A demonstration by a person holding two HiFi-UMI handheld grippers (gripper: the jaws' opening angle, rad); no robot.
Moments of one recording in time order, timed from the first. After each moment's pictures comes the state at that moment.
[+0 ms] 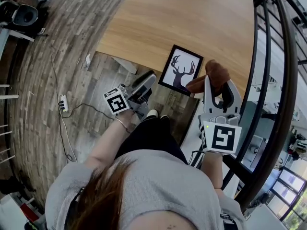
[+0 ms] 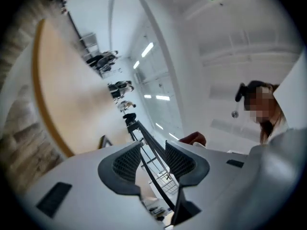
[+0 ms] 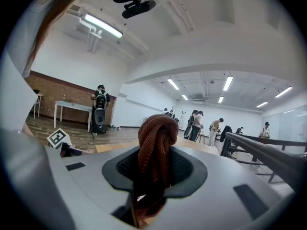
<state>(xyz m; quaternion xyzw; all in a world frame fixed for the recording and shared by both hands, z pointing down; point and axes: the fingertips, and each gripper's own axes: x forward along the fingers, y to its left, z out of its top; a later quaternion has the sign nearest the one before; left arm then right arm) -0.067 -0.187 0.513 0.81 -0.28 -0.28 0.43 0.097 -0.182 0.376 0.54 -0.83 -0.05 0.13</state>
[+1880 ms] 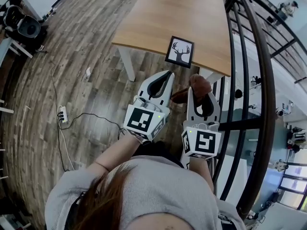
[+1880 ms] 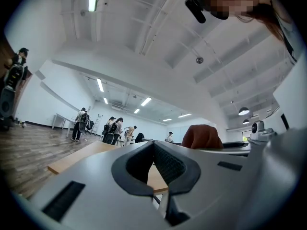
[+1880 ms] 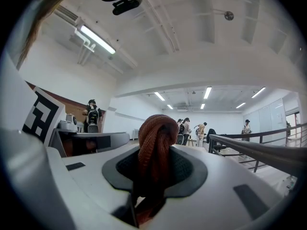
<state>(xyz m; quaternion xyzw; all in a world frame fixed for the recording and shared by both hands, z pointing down) -0.060 0.076 0.320 0.89 -0.45 -0.10 0.04 0.015 0.112 0.324 0.62 -0.78 -0.04 0.04</state>
